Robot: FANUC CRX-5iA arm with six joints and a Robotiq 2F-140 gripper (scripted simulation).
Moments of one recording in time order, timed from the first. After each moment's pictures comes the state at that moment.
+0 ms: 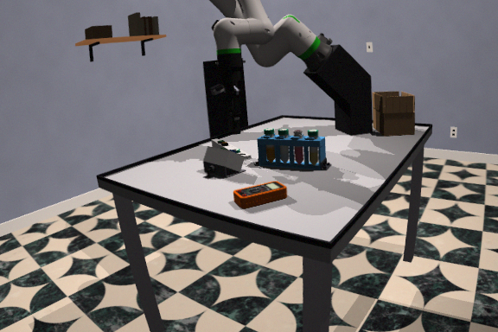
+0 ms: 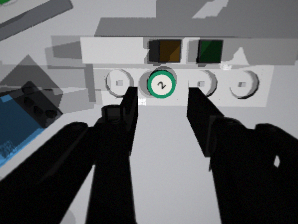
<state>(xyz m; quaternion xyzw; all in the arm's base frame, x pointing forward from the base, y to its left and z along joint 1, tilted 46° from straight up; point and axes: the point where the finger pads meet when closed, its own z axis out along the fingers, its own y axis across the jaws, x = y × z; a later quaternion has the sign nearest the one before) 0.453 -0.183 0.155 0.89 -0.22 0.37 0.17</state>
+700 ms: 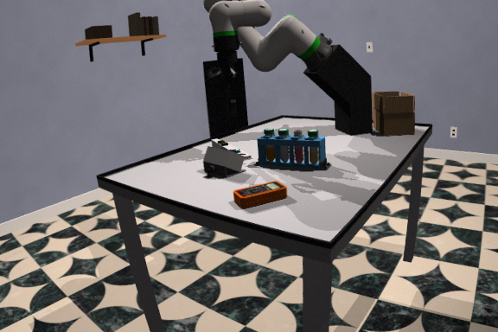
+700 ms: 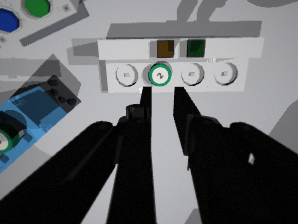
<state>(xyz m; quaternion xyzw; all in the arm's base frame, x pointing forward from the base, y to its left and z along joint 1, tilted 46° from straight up) 0.419 -0.152 0.204 0.89 -0.23 0.36 0.17</state>
